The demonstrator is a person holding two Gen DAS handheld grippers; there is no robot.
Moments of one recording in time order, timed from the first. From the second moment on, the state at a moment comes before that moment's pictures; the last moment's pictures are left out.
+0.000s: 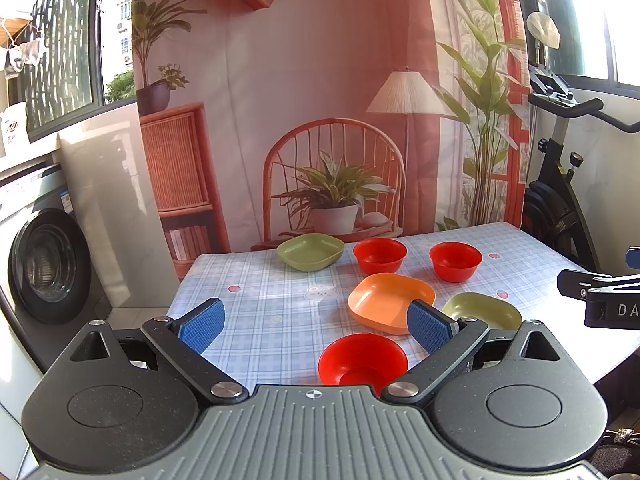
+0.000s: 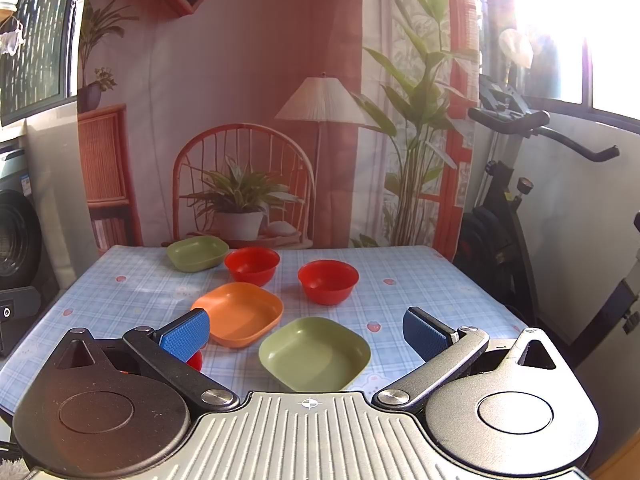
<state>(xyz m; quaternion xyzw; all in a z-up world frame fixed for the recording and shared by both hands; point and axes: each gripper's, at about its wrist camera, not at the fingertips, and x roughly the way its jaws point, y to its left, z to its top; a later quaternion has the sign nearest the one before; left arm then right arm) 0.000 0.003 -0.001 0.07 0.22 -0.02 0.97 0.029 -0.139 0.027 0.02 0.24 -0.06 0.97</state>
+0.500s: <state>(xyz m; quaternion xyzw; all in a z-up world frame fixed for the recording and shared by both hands) 0.004 0.001 -0.001 0.07 0.22 -0.02 0.97 0.032 -0.137 0.016 0.03 0.25 -0.07 0.96</state>
